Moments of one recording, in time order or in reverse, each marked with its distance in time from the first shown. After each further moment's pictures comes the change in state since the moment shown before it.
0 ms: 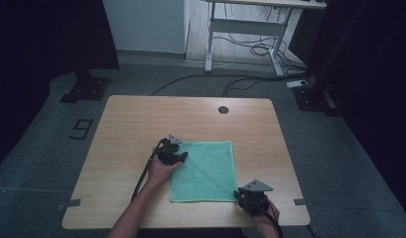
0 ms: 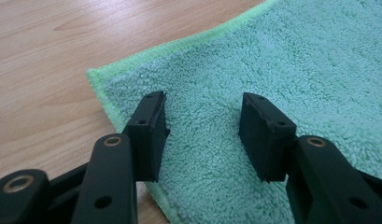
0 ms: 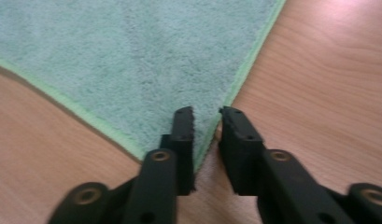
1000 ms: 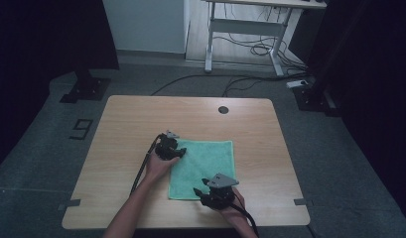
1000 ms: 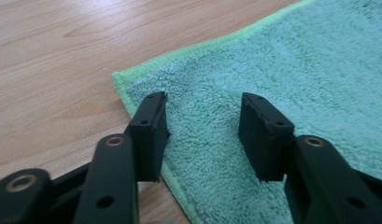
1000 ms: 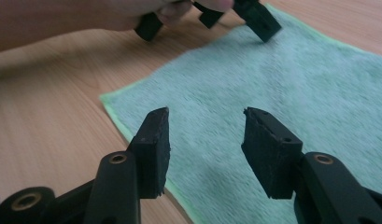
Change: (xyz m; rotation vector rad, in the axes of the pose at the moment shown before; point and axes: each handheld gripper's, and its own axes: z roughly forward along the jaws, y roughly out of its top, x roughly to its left) left arm 0.019 0.008 0.000 -0.001 -0.051 -0.035; right arm 0.081 0.060 0.031 -0.168 0.254 -0.167
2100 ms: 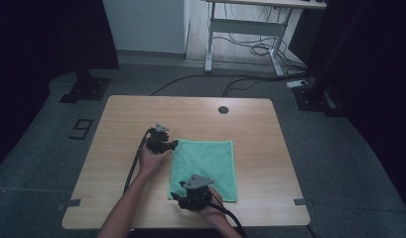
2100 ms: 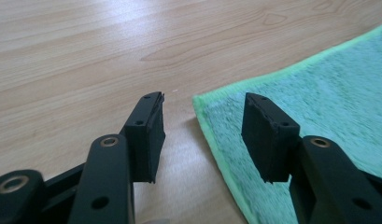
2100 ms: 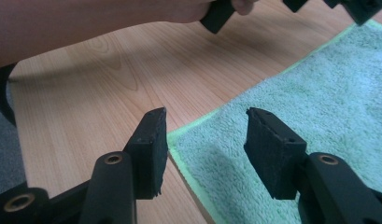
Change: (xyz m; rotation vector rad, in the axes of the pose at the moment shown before) left arm 0.029 0.009 -0.010 -0.058 0.071 -0.079; right arm 0.039 0.019 0.047 0.015 0.120 -0.041
